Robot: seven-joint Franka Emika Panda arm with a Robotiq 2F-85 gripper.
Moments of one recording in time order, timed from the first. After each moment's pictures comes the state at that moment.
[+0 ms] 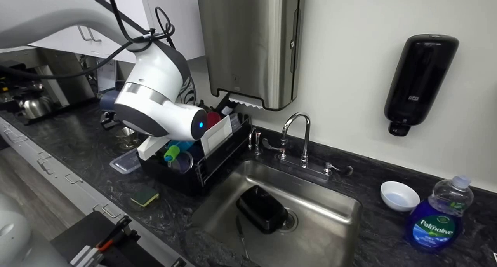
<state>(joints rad) 0.11 -0.30 -0.33 -2.77 1.19 1.55 -2.60</state>
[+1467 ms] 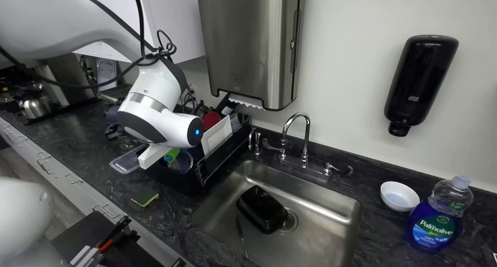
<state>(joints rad) 0.51 -0.23 -0.64 -2.77 1.21 1.73 -2.60</state>
